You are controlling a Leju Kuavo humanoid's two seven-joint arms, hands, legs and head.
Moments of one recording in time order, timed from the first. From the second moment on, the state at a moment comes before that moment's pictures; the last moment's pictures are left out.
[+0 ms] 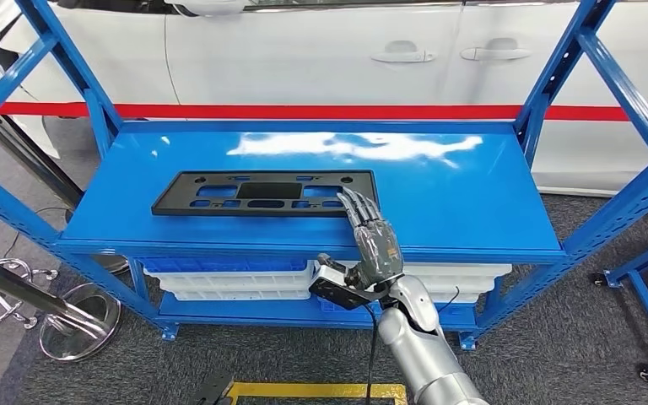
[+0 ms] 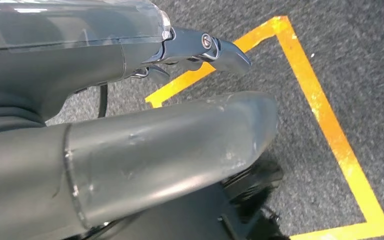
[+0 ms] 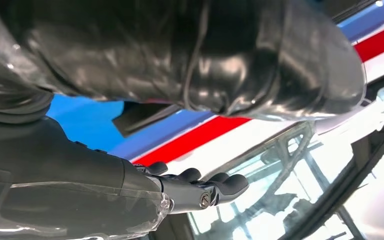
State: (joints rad) left arm -0.17 -0.23 0.74 -0.21 -1.26 -0.05 -0.23; right arm -0.43 0.26 0.14 -0.92 0.98 -0.52 -0.44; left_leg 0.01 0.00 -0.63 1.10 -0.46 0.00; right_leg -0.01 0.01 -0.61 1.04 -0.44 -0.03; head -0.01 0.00
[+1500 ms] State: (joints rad) left arm -0.19 -0.24 0.71 -0.21 -1.27 -0.07 -0.23; right arm -0.48 0.21 0.23 -0.81 1.47 -0.70 -0.19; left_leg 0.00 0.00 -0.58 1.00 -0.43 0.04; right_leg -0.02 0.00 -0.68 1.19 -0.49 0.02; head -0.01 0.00
